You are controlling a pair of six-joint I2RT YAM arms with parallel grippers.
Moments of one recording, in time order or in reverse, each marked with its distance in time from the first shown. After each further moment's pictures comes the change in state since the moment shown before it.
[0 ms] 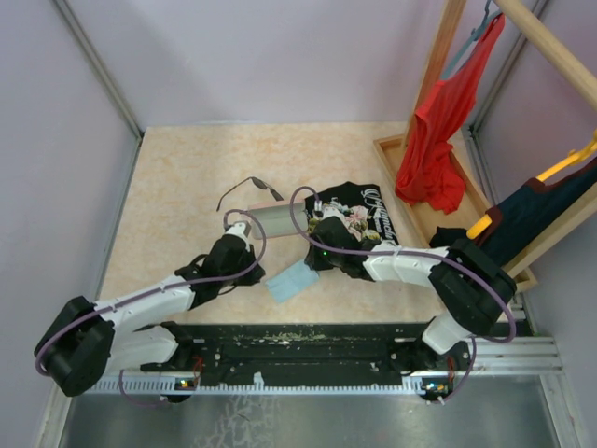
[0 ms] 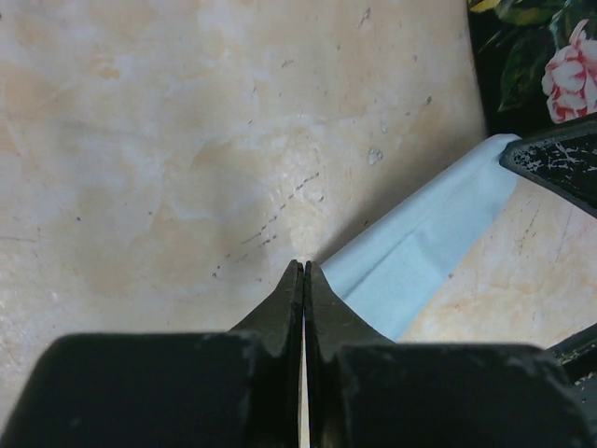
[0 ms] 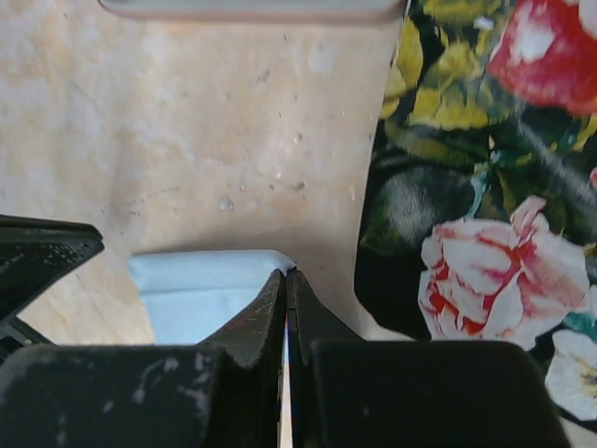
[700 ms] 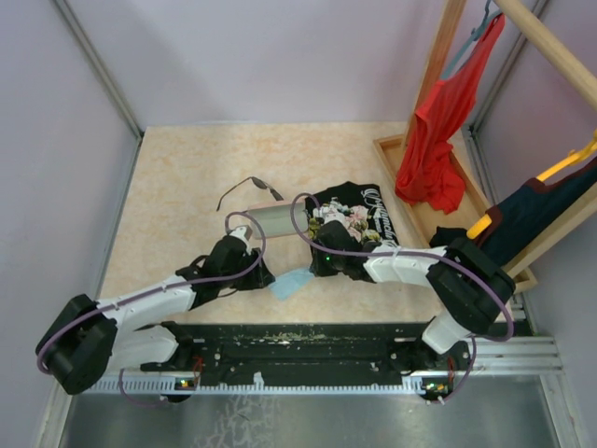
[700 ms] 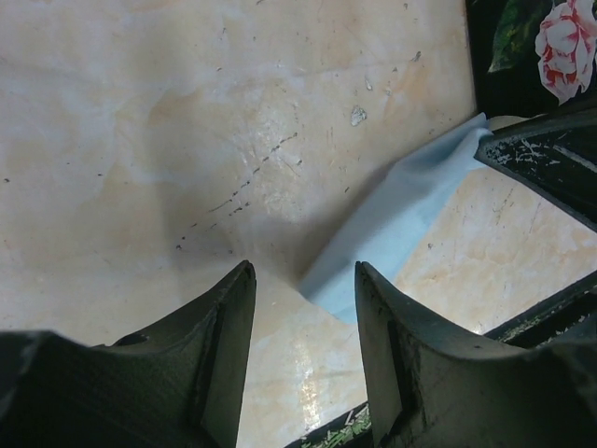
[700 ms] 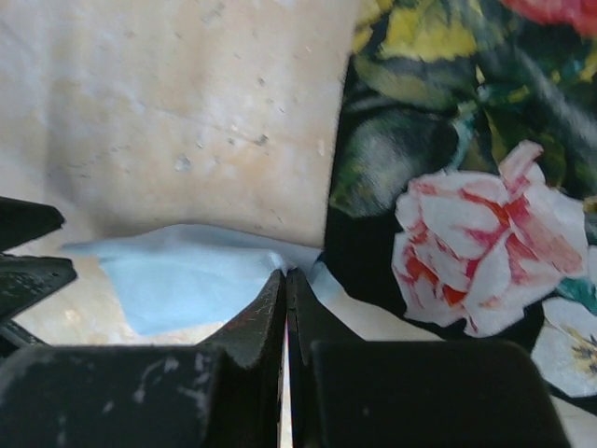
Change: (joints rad) left arm 0.010 0.015 0.000 -0.015 0.099 -0.077; right arm -0.013 0.019 0.002 -0.035 -0.038 -0.021
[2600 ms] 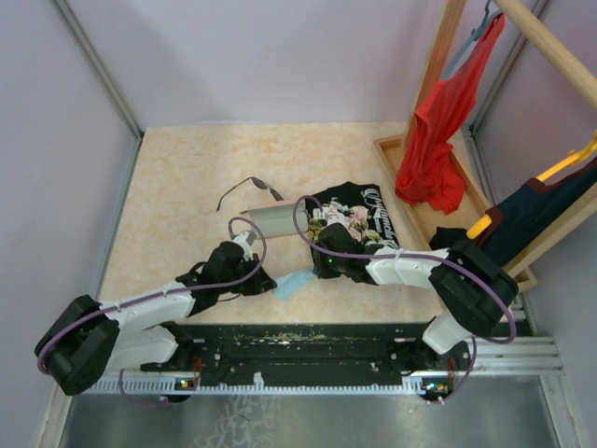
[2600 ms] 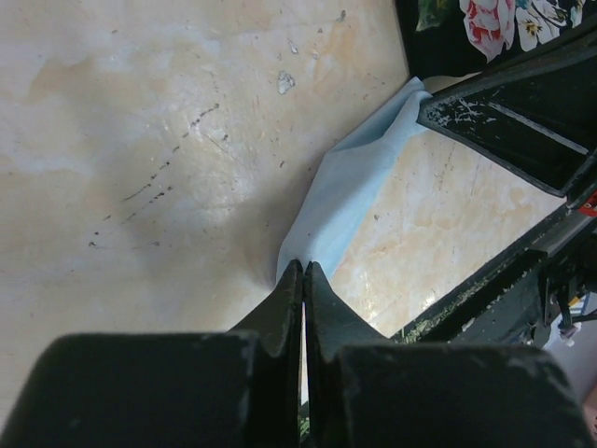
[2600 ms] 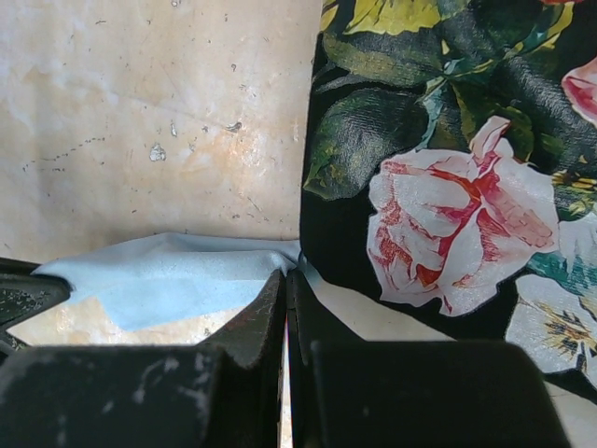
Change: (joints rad) left arm -0.020 -0.002 -0.079 0.169 0.149 -0.040; right arm 0.000 -0.023 -0.039 -0.016 0.028 0.000
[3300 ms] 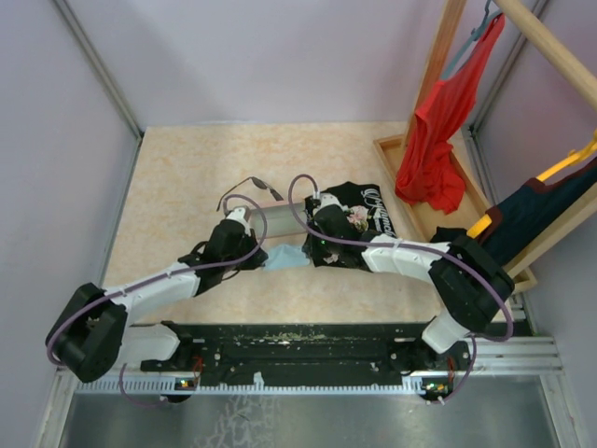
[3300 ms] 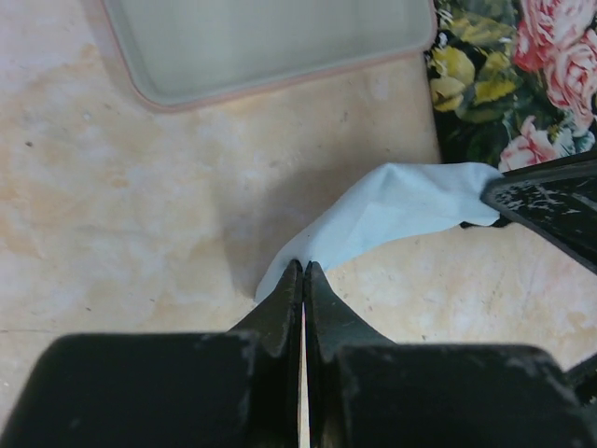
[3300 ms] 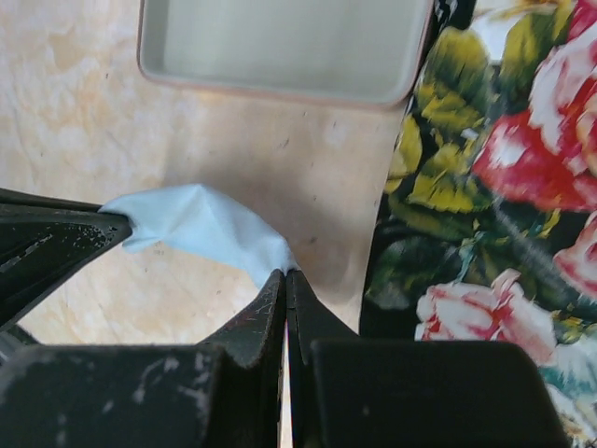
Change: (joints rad) left arm 0.082 0.085 0.168 -0.068 -0.206 0.150; right arm -0.027 0.021 0.122 0.043 -0.010 -0.034
